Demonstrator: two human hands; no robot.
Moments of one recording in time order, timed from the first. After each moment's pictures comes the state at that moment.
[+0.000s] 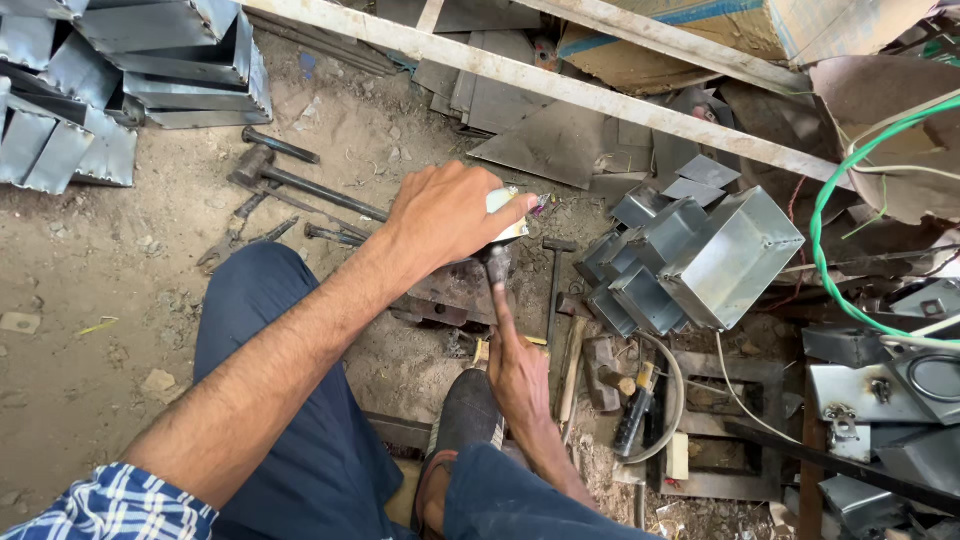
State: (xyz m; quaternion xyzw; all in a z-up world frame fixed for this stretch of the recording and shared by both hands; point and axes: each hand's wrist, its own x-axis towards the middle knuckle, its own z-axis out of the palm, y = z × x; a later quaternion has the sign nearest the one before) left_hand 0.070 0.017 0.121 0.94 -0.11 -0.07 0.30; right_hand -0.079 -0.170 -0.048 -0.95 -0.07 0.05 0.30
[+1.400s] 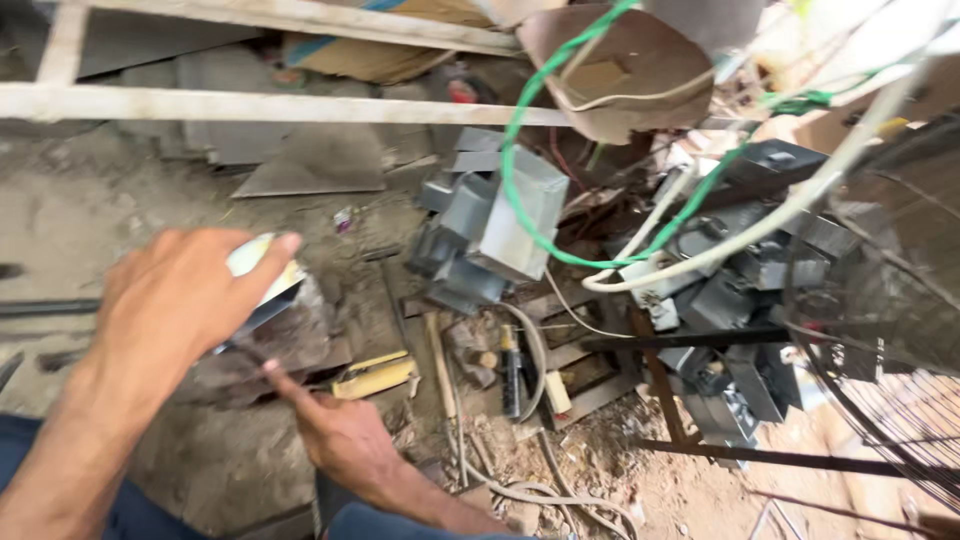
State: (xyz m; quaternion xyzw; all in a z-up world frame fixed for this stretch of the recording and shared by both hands) left_hand 0.079 -0.003 0.137 0.96 -0.05 -0.17 0.22; right_hand -0.093 -0.149 0.001 -0.92 -0.14 0.00 0.37
